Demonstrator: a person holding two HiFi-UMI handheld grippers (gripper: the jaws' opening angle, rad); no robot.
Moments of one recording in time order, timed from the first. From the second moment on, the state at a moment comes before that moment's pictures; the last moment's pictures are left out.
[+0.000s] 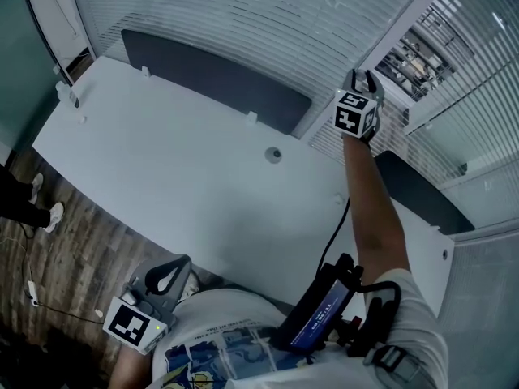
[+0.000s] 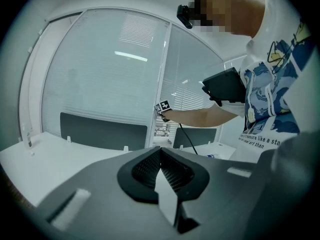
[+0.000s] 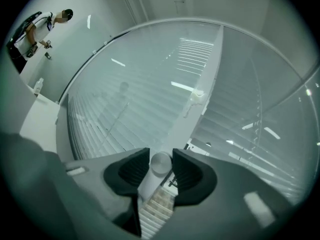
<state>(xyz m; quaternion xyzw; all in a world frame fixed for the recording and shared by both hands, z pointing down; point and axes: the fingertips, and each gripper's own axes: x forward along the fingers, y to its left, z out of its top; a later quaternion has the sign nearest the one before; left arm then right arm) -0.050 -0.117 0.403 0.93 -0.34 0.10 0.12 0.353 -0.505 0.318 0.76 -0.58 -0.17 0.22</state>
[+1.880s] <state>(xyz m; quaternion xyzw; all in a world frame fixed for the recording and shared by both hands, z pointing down) -0.103 -0.095 0.397 0.99 -0.13 0.09 0.06 0.162 -0.136 0.409 0.69 -0.68 0.03 0.23</state>
